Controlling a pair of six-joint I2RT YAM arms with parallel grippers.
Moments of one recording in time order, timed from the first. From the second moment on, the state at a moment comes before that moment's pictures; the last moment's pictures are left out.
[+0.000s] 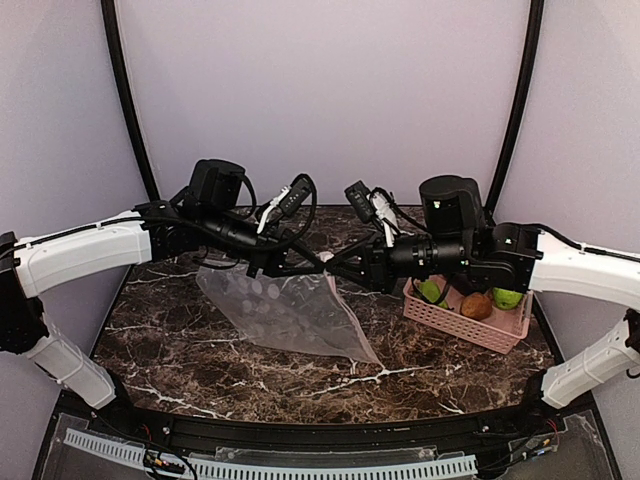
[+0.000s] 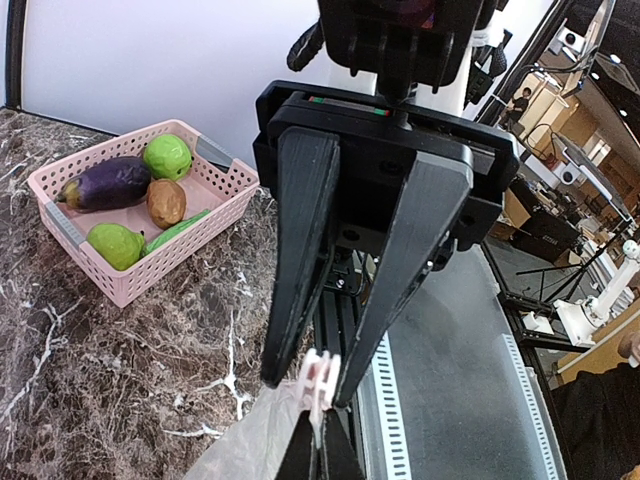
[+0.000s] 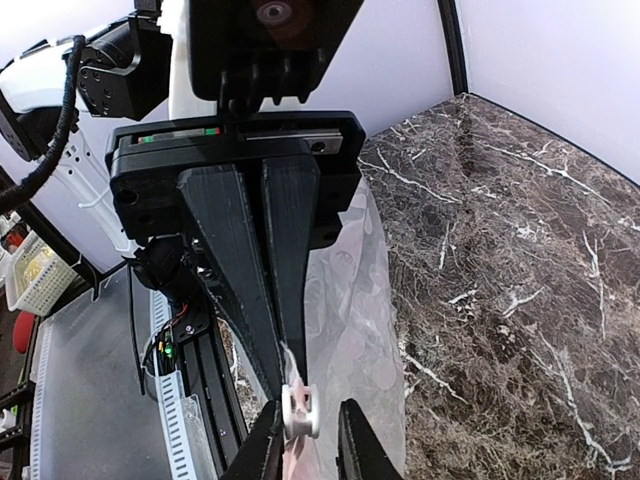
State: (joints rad) left arm -0.80 1.47 1.25 -0.25 0.90 -0.07; right arm 1.03 1.29 1.12 -0.18 -0.28 0.25
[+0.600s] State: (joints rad) left arm -0.80 1.47 1.25 -0.28 0.90 -0.05; right arm 1.03 1.28 1.11 -0.17 -0.29 0.24
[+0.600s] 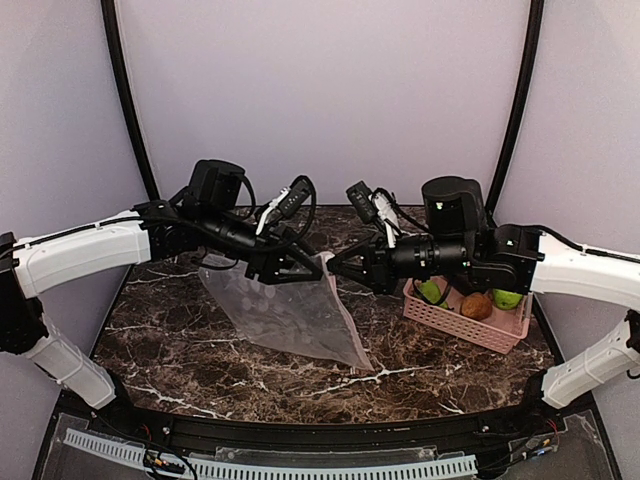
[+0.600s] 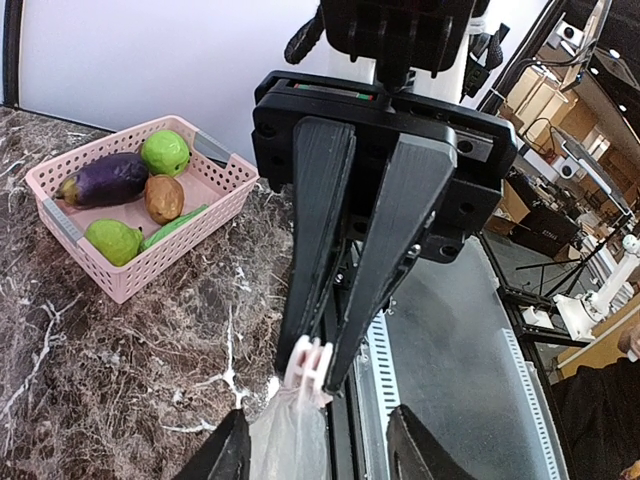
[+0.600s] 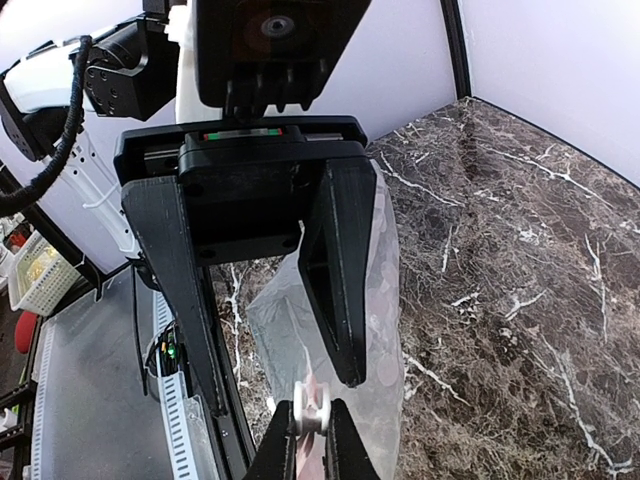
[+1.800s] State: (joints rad) left arm -0.80 1.44 1.25 -0.27 0.86 -0.05; right arm 1.03 1.30 1.11 -0.16 -0.32 0.24
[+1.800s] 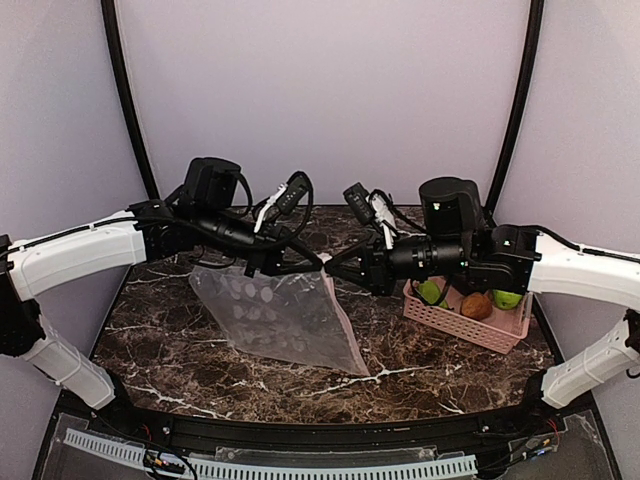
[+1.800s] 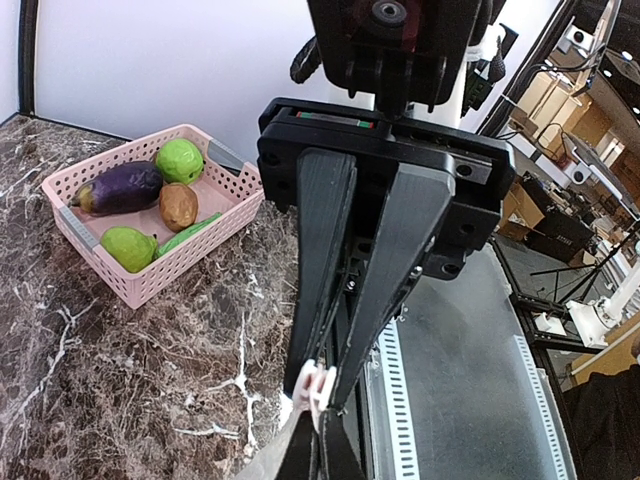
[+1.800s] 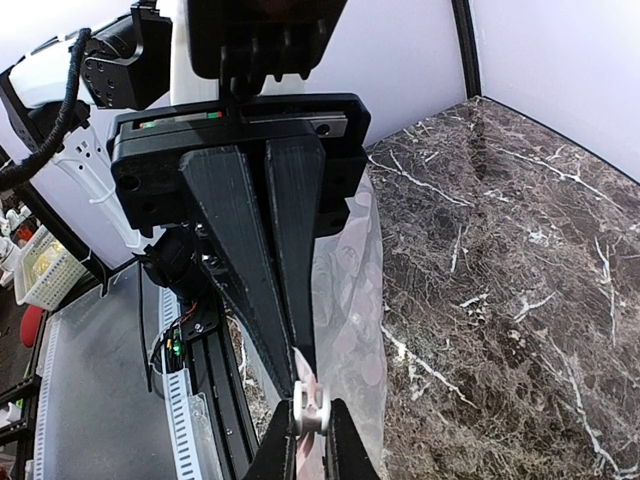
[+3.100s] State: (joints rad) left arm -0.77 1.42 1.27 -0.34 0.99 0.03; right arm 1.02 1.30 1.09 -0.08 -0.47 0.24
